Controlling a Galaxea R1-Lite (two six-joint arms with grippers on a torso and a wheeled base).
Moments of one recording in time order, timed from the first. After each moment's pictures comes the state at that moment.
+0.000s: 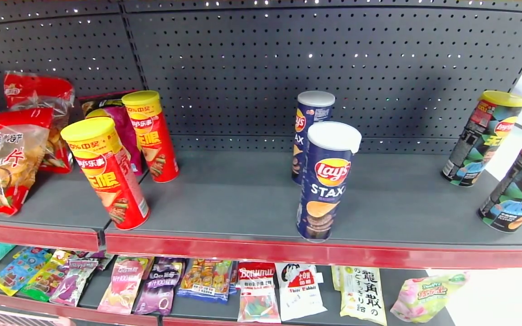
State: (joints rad) left arm -0.21 0.26 -0.53 0.42 0.33 -0.05; right arm 0.00 0.00 0.00 0.00 0.06 -0.01
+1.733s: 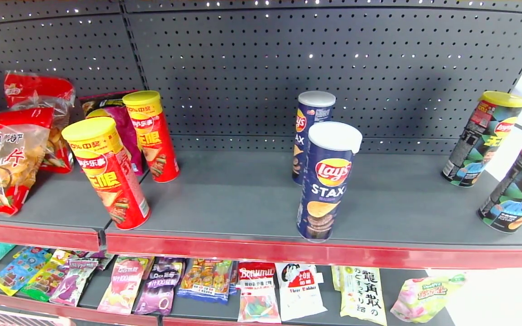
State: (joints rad) left arm 0.00 0.00 0.00 0.00 0.03 -0.04; right arm 0.00 0.00 0.00 0.00 0.06 -0.01
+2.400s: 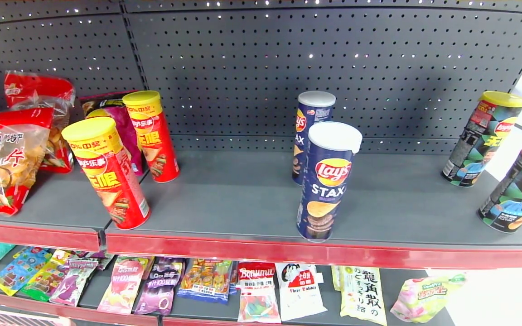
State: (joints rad) left arm 0.00 0.00 0.00 0.00 0.01 0.00; right arm 0.00 0.00 0.00 0.00 0.06 -0.01
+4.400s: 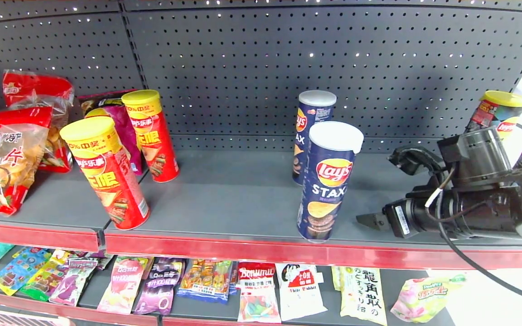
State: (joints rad) left arm 0.00 0.00 0.00 0.00 0.01 0.00; right arm 0.40 1.60 -0.87 -0.01 -0.07 -0.02
